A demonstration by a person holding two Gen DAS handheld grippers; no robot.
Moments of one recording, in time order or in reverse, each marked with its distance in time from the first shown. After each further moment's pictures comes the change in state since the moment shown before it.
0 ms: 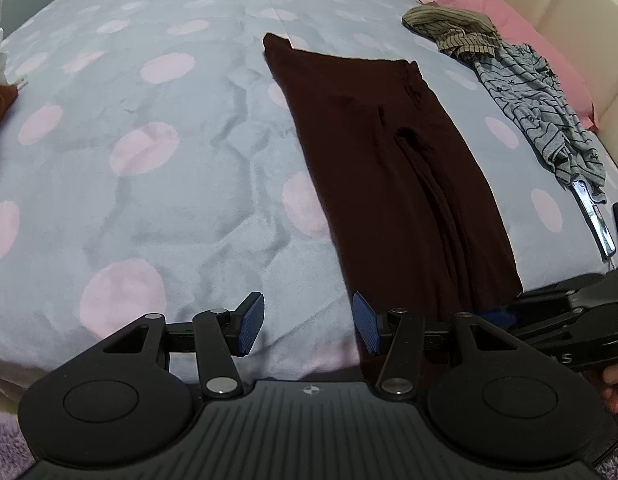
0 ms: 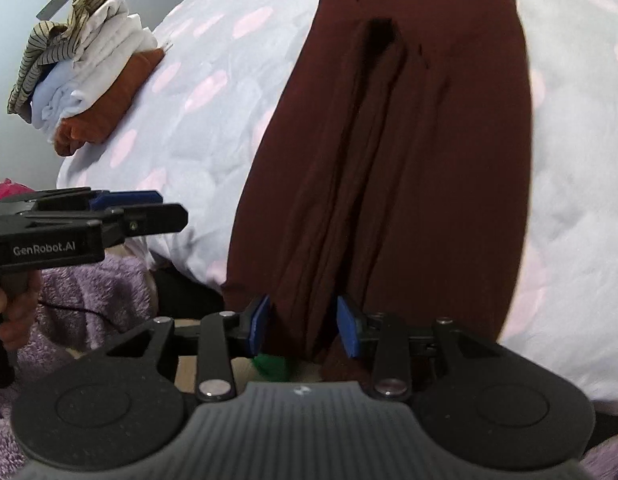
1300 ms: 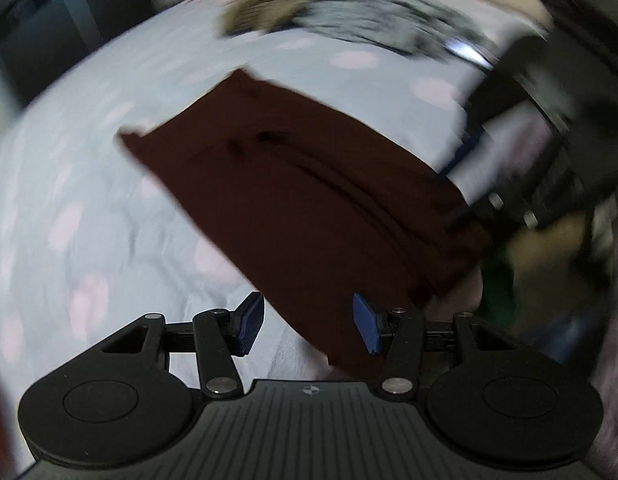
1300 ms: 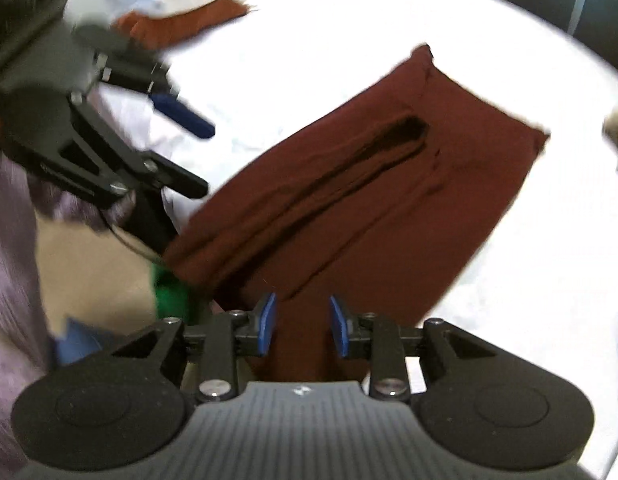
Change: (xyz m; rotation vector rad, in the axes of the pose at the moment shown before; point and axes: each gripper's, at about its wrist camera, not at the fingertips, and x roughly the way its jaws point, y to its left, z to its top) left arm -0.021 -0.068 -0.028 0.779 -0.045 -0.013; right arm -0.060 0.031 -0.027 -0.624 -0.044 -0.209
